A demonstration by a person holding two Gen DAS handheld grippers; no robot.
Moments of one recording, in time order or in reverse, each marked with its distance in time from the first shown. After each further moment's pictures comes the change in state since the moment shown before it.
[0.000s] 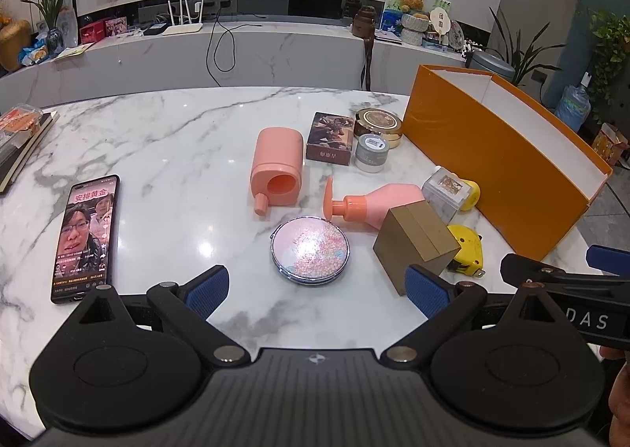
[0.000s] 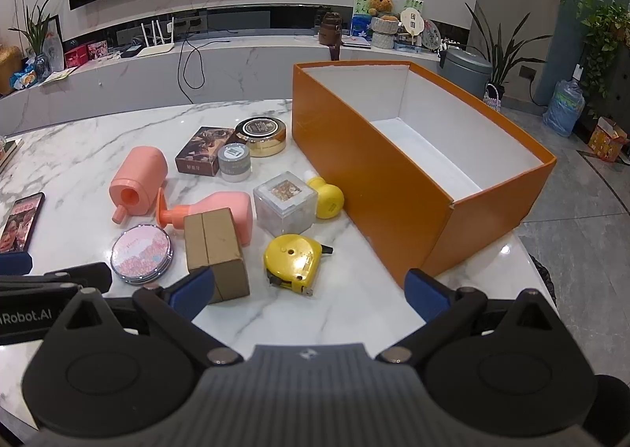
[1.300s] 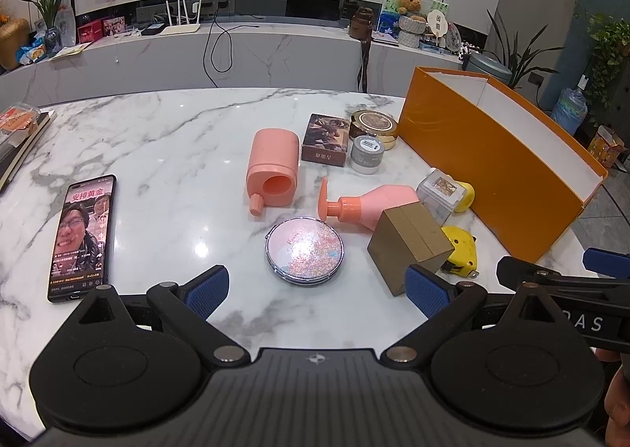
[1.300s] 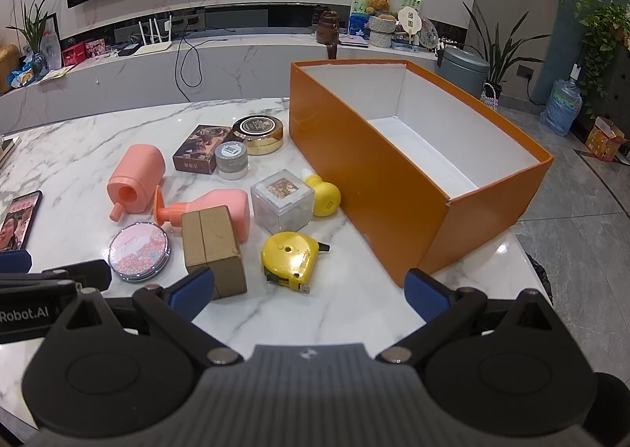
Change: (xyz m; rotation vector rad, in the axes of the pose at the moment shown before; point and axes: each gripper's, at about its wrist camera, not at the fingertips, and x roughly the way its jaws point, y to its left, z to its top) left arm 0.002 0.000 -0.001 -0.005 -0.001 -0.011; right arm 0.001 -0.001 0.000 -0.002 0.007 -0.007
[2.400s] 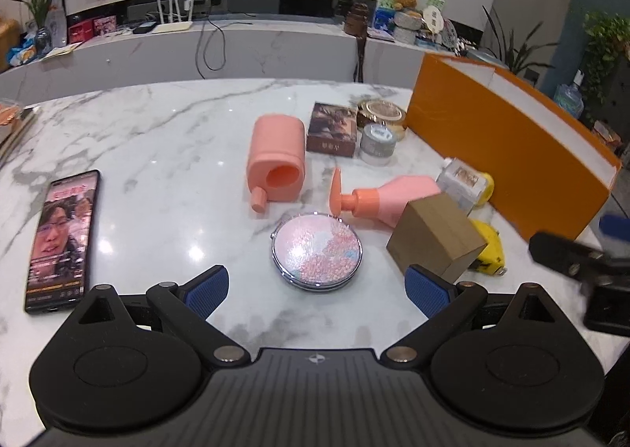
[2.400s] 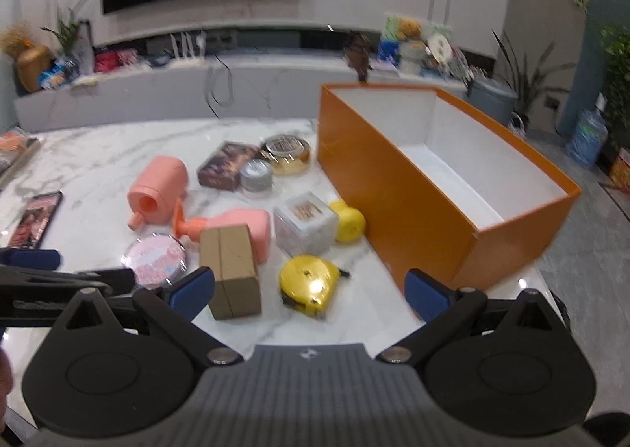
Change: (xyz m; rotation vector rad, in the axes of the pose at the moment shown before) left arm 0.037 0.016 -0.009 0.025 -0.001 -0.029; right arm 0.004 0.000 -0.005 -0.067 -0.116 0.098
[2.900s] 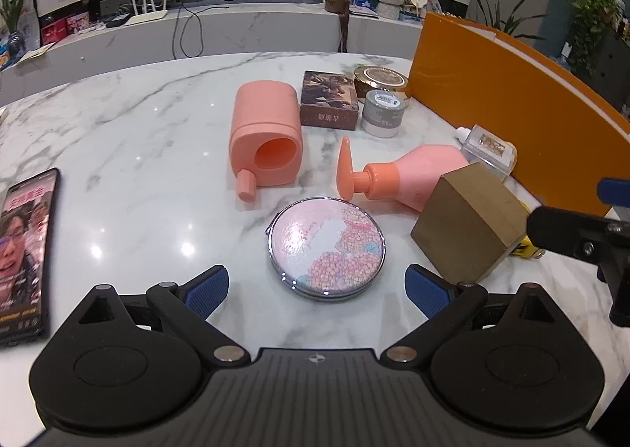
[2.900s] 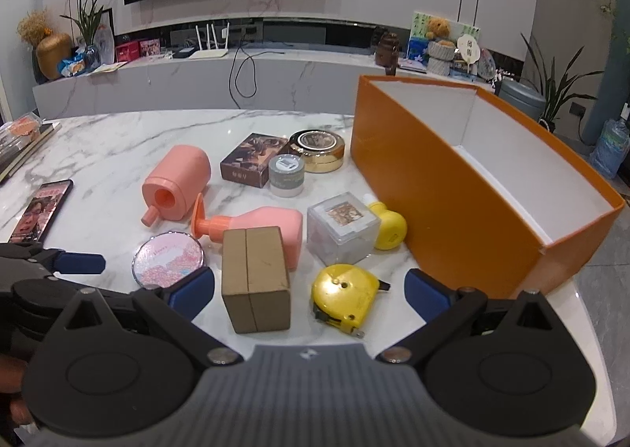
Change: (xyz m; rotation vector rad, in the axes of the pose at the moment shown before) left arm 0.051 0.010 -0.001 0.069 0.045 -0.035; right arm 0.039 0.019 0.006 -0.033 0.048 0.050
